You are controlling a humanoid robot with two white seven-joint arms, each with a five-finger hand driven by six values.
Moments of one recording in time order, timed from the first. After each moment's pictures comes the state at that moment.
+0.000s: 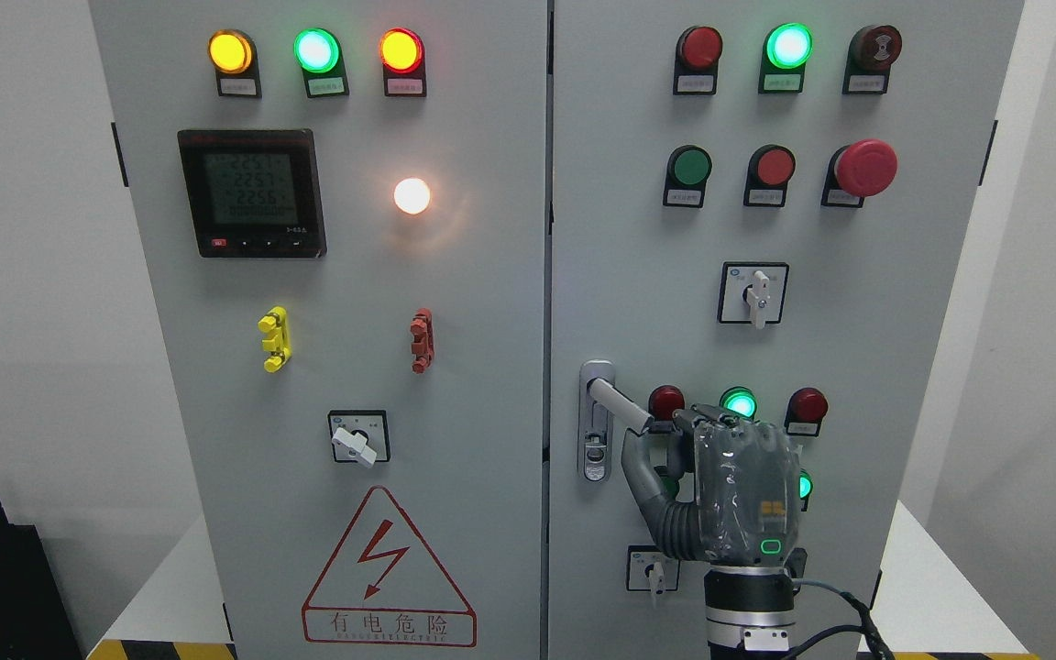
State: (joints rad) left arm 0.00 -0.06 0.00 0.00 0.11 -0.13 -0.07; right arm -0.51 0.08 0.25 -1.62 1.14 0.10 -0.43
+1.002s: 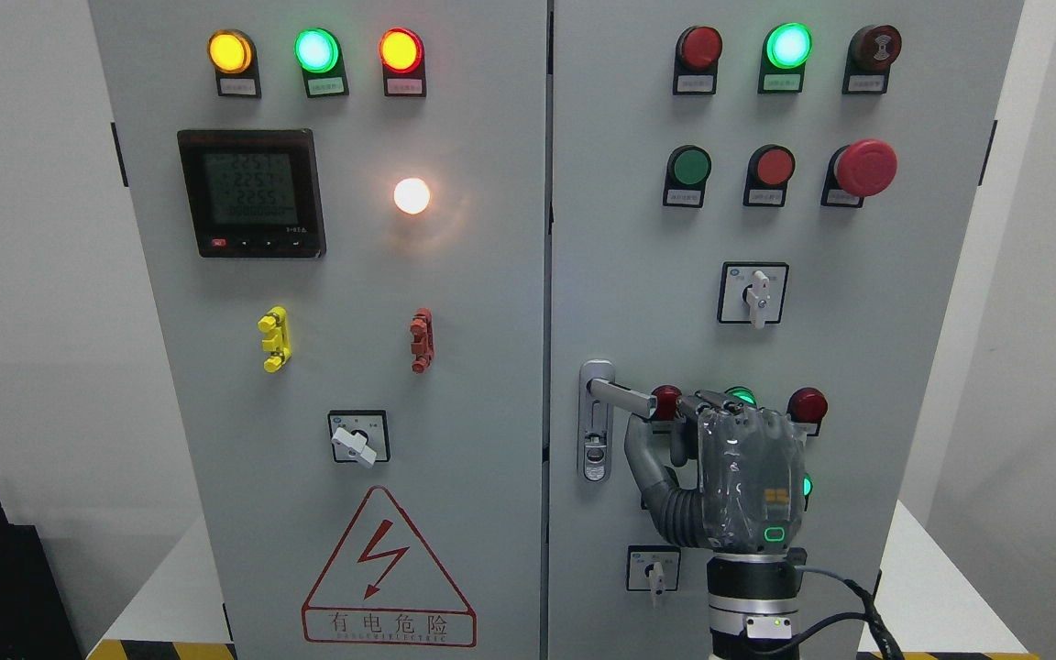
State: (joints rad) left arm 0.00 -0.06 0.00 0.00 0.11 -0.13 -0.07; right arm -0.52 0.08 0.25 -1.61 1.14 0.10 -0.43
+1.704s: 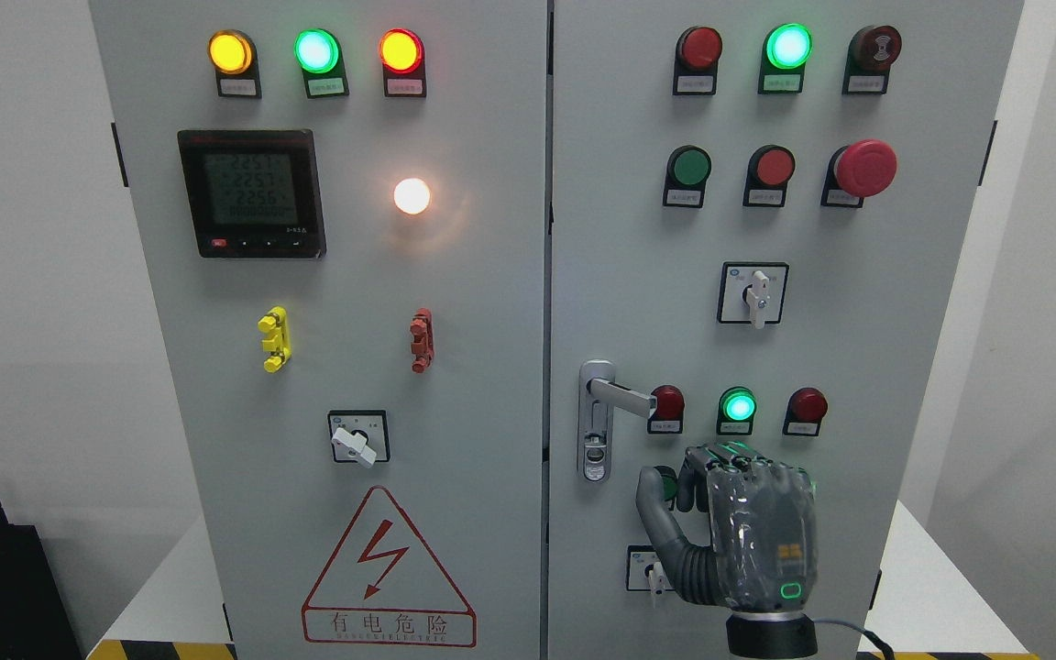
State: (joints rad) left arm 0.00 -0.06 0.00 0.00 0.11 -0.13 -0.06; right arm -0.40 -0.01 0.26 -1.66 1.14 0.04 -0.46
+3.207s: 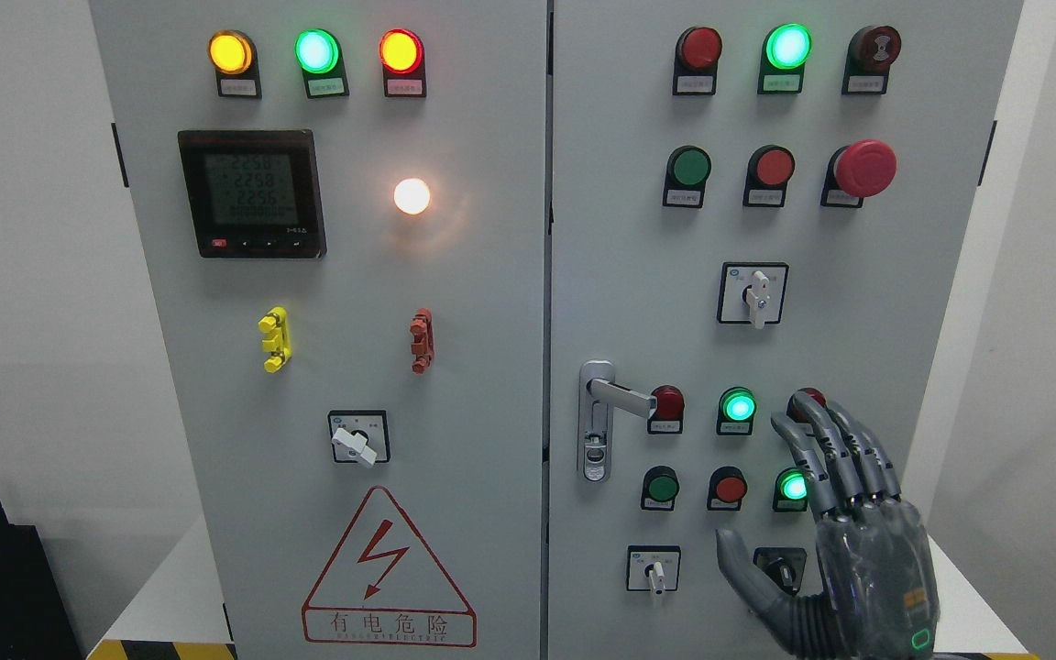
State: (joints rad) left arm 0.00 -0.06 0.00 0.00 0.11 -0.13 -0.07; right arm -0.29 -0.18 0.12 -1.78 1.01 -0.21 -0.45
